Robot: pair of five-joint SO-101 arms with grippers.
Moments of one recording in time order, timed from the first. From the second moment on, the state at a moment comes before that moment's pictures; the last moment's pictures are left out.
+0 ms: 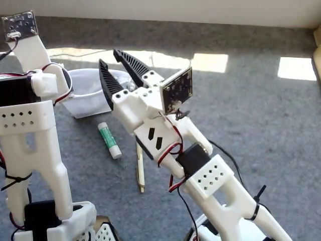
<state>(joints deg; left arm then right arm) -12.9 -15.3 -9.5 91.9 16.7 -42.6 -41.6 37.8 2.6 -4.2</state>
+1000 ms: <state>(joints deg) -24.8 -21.2 -7.1 92.1 18.9 -40.2 -42.5 27.3 56.7 -1.1</state>
